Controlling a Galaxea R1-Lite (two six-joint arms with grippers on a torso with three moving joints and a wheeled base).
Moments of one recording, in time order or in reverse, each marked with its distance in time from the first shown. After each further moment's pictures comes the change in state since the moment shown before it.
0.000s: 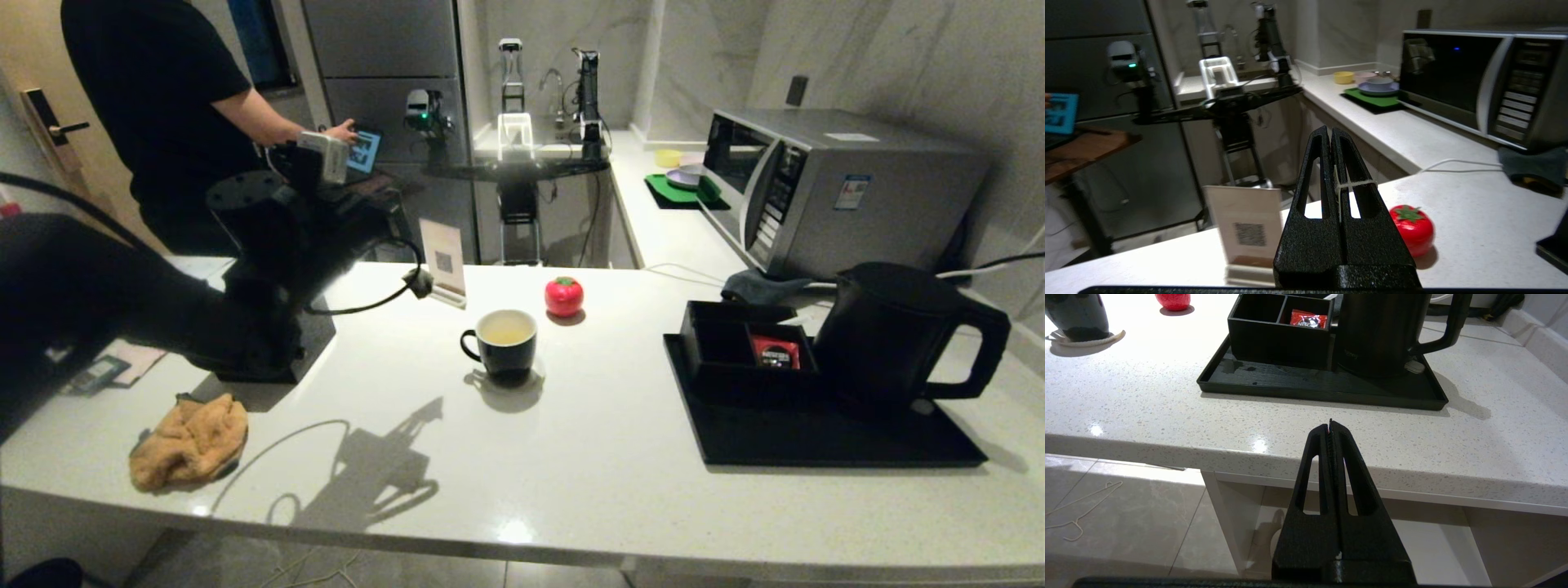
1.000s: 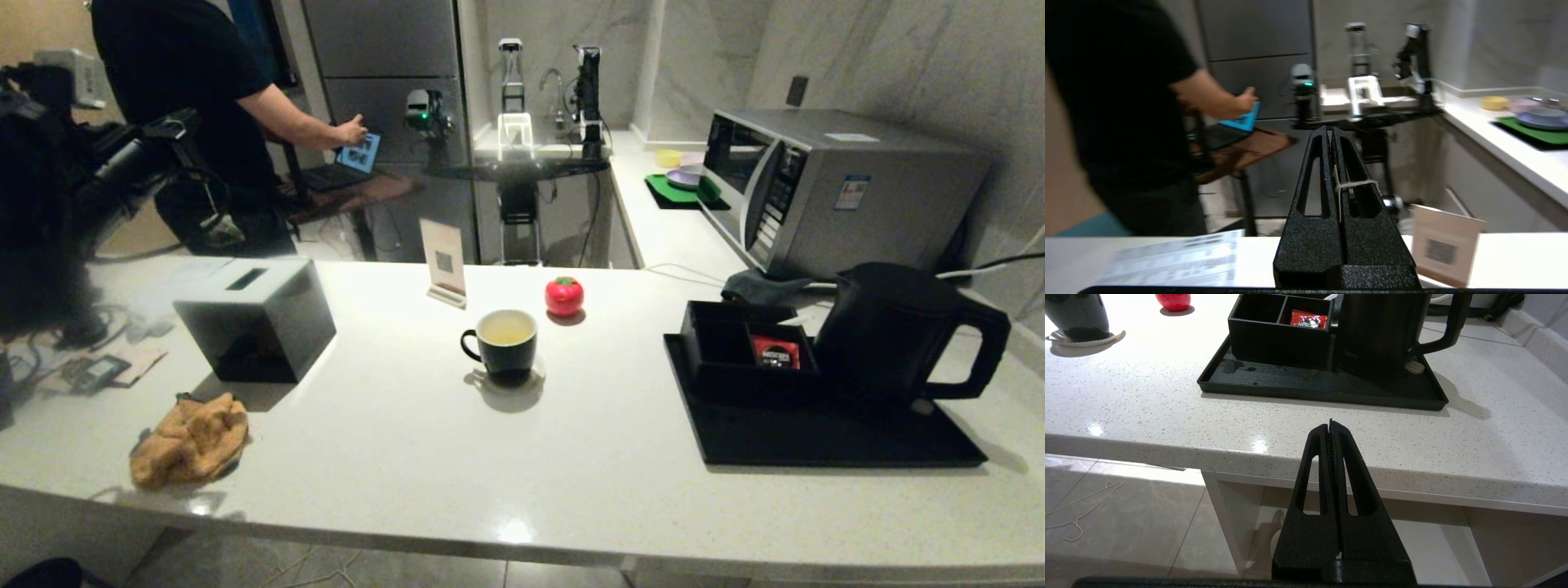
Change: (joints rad) left arm 0.416 -0.181 -0.069 0.191 -0.012 0.000; right arm 0.000 0.000 0.000 0.000 0.000 0.000
